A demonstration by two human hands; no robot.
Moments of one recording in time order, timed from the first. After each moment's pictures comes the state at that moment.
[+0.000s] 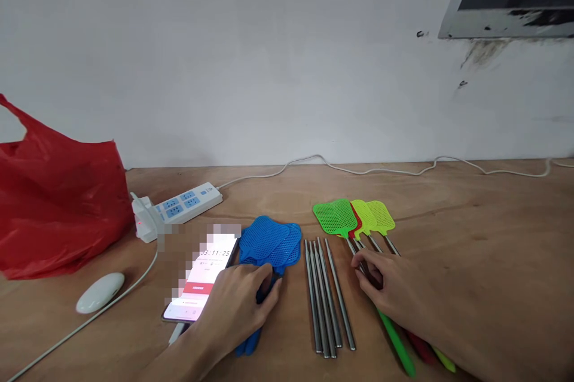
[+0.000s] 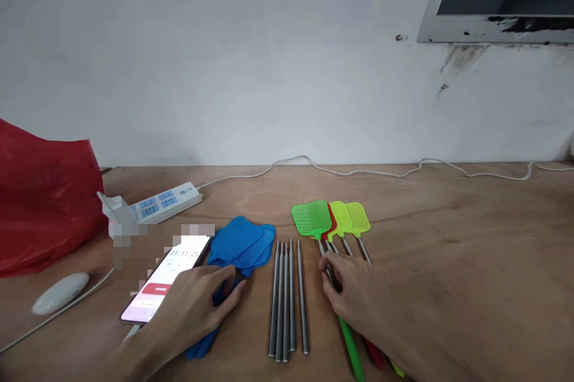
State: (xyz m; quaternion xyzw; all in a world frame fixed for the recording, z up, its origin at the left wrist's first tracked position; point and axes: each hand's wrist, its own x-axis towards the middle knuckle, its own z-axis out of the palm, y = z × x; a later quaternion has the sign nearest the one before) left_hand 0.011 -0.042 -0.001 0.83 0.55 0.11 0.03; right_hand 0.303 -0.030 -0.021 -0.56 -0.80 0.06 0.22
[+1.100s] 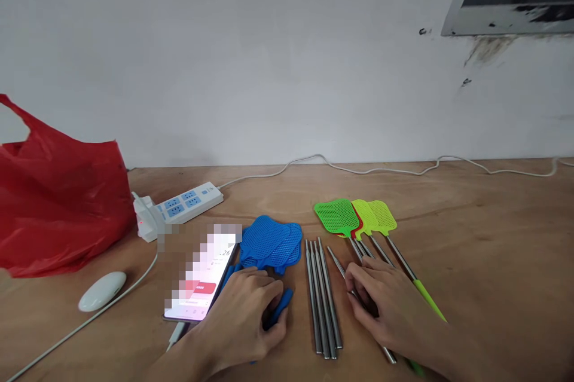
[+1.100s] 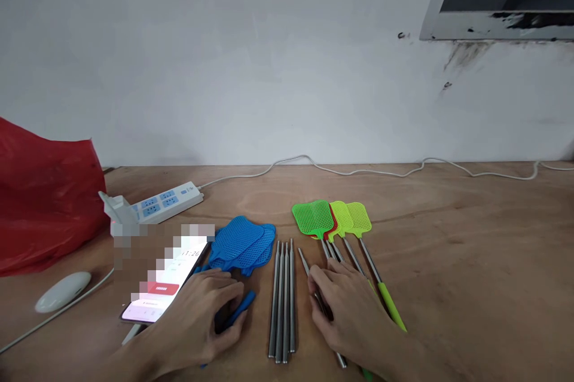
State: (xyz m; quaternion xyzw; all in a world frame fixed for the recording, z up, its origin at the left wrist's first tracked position) left_hand 0.015 -0.049 0.000 0.90 0.42 0.10 0.04; right_hand 0.289 -0.048 -0.011 -0.45 -0.87 0.03 0.19
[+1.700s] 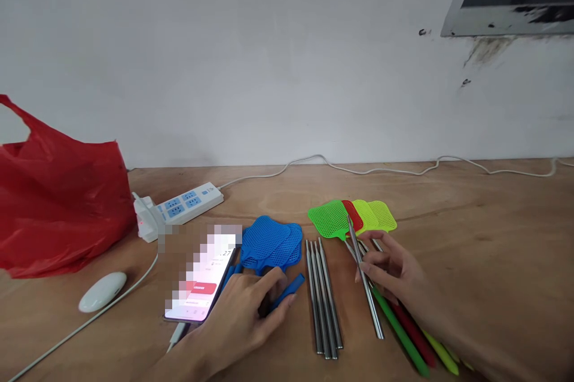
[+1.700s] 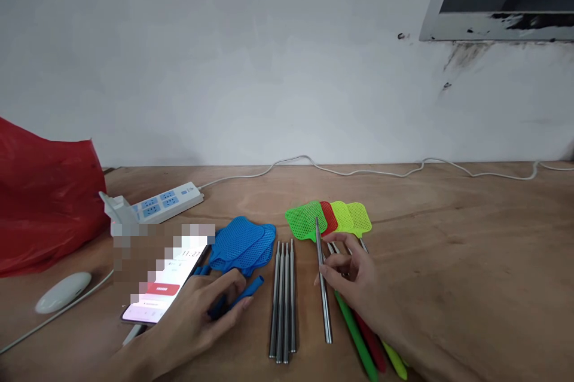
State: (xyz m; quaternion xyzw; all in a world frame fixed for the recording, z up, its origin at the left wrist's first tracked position) left_hand 0.013 -0.052 0.002 0.86 0.45 0.20 0.13; right_hand 0.297 -0.033 -0.003 -0.50 -0.57 0.50 0.43
